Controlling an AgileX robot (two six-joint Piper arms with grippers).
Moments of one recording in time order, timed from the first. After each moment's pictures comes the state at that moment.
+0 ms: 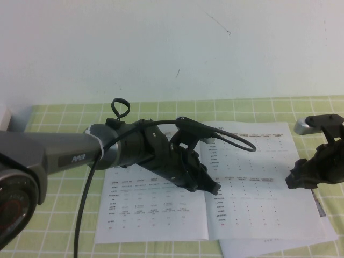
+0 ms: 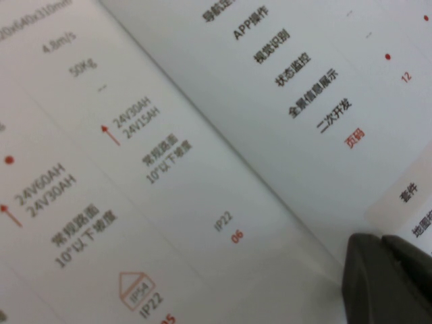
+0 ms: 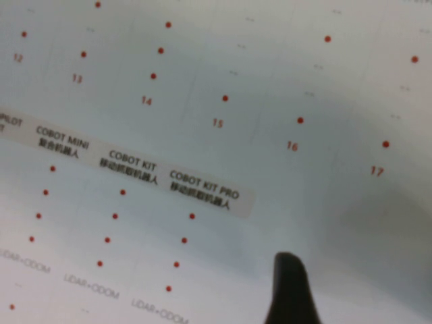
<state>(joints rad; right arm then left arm) 0.06 1.90 -1.00 0.73 0.52 -0.82 -0.55 2.08 -1.32 -0.76 0.45 0.72</state>
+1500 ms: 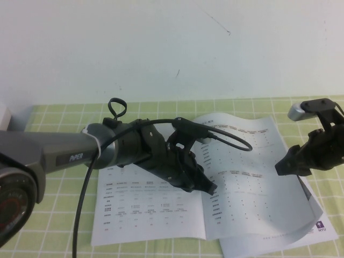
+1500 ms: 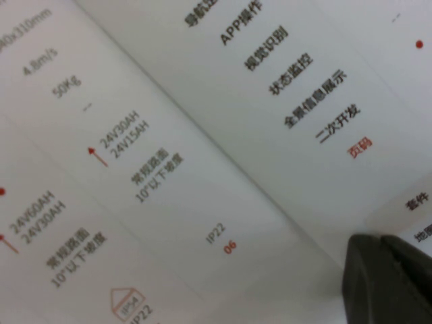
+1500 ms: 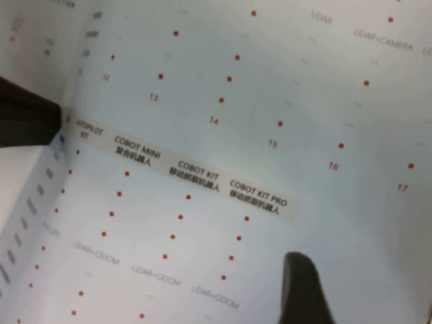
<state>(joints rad) 0.06 1.88 -1.06 0.87 0.65 -1.01 -0.54 2.08 -1.32 -0.75 0.46 0.72</state>
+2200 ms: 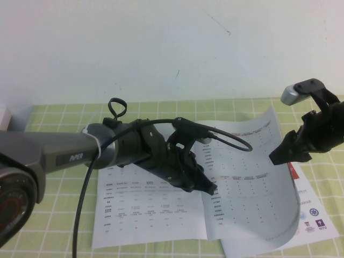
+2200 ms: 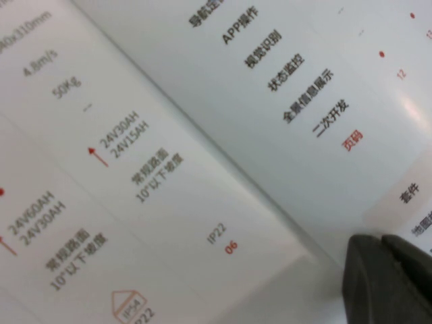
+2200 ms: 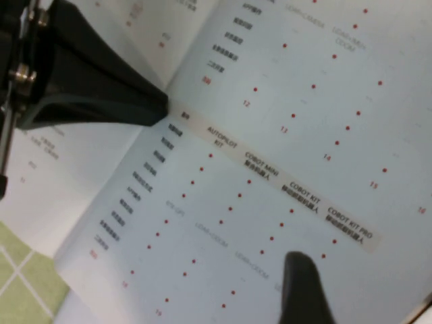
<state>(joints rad) 0.07 1.88 -1.24 0.77 0.89 -1.02 -0.54 2.08 -1.32 -0.75 0.46 0.72</state>
